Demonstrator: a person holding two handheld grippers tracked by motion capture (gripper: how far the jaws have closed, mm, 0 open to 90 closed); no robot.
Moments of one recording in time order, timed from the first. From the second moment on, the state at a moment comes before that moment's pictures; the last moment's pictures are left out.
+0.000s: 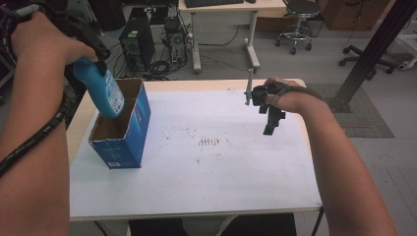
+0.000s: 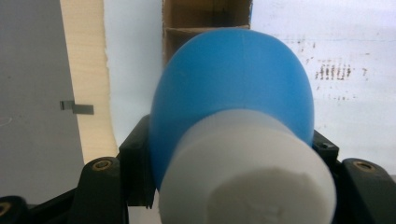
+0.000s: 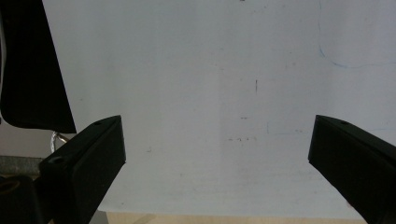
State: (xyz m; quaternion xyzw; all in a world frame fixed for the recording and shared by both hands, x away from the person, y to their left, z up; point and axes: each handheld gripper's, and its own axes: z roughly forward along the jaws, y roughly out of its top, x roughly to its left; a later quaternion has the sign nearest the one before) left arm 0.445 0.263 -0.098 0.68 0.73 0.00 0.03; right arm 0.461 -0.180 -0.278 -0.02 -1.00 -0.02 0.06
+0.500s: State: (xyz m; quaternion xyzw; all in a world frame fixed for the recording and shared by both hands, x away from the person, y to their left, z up) left arm 0.446 0.262 -0.139 0.69 0.73 0.00 0.02; right arm 0.461 -0.178 -0.278 -0.02 -1.00 -0.02 0.06
